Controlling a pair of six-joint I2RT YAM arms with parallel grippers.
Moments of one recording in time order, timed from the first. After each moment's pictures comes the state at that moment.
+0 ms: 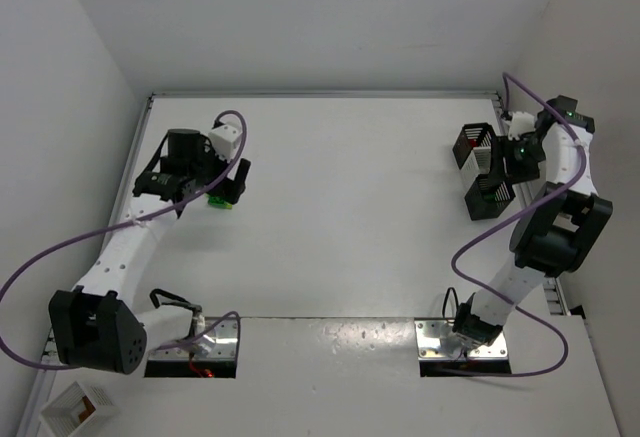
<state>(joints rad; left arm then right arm) -0.13 1.17 1.00 -0.53 0.20 0.27 -0.45 1.79 1.53 -1.05 -0.28 -0.48</state>
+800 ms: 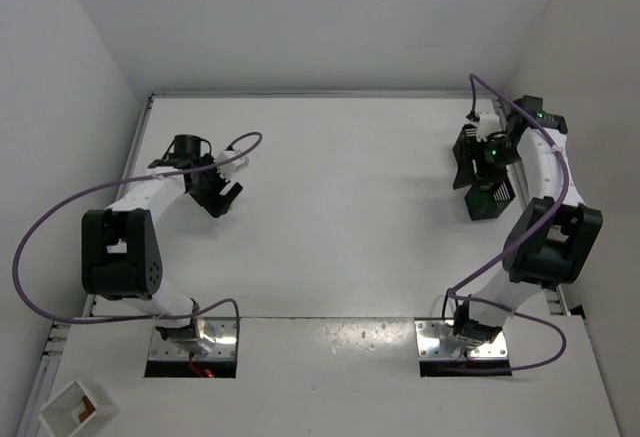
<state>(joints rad) 0.03 1.56 0.99 -0.52 0.24 0.70 -0.28 1.68 1.44 -1.09 -0.42 -0.42</state>
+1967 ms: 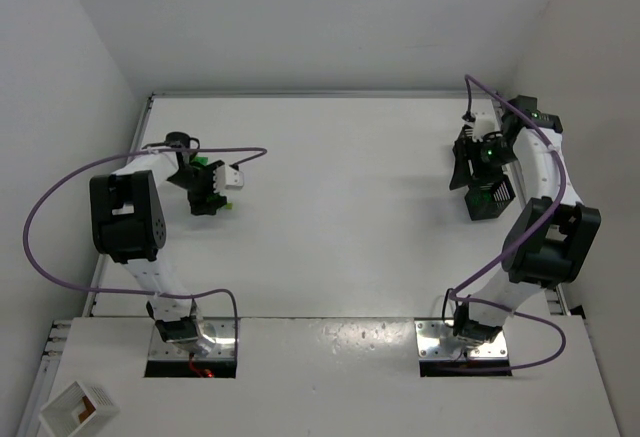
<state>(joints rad) 0.15 1.83 1.21 -0.79 0.45 1.54 -0.25 1.68 1.43 -1.09 -0.41 -0.40</state>
